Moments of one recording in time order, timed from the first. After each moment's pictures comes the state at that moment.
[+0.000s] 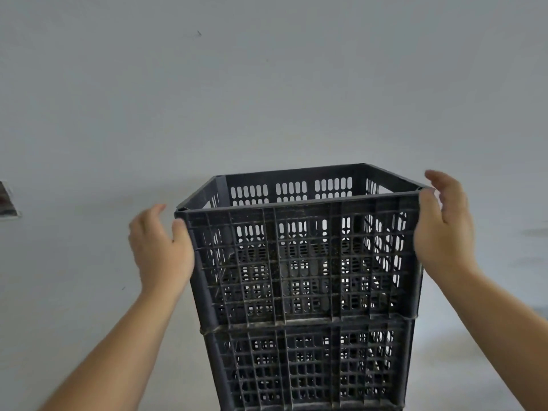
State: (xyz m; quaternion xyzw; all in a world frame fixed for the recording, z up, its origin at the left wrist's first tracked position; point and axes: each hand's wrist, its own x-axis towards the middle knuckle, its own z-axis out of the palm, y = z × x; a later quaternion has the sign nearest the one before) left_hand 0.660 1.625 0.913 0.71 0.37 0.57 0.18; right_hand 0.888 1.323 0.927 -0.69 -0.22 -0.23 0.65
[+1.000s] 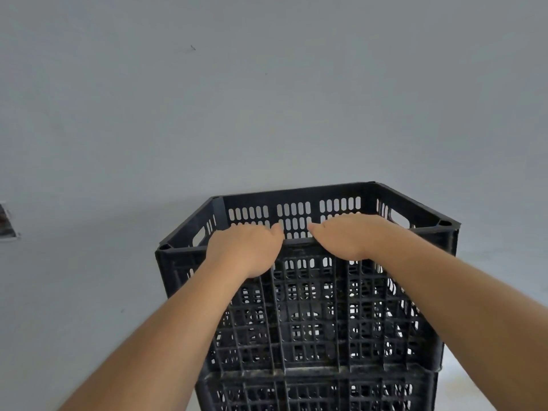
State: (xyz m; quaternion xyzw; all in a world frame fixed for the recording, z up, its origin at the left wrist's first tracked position) left_hand 0.782 1.567 0.992 0.94 0.31 0.06 -0.10; right_hand 0.916 1.438 1.002 -0.88 -0.46 0.03 0.03
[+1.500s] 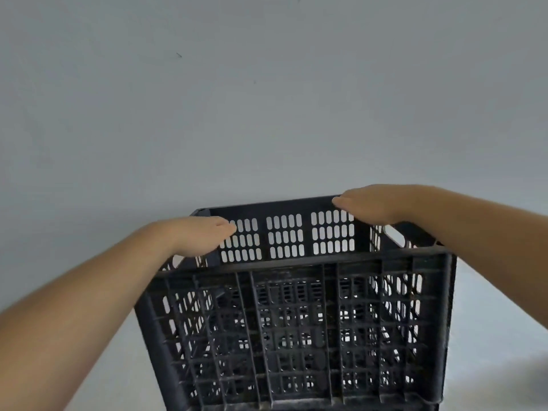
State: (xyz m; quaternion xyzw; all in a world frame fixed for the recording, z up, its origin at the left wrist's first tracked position) left_hand 0.788 1.650 1.041 0.96 0.29 -0.03 0.05; right_hand 1.008 1.423 1.049 -0.89 -0.46 0.01 0.07
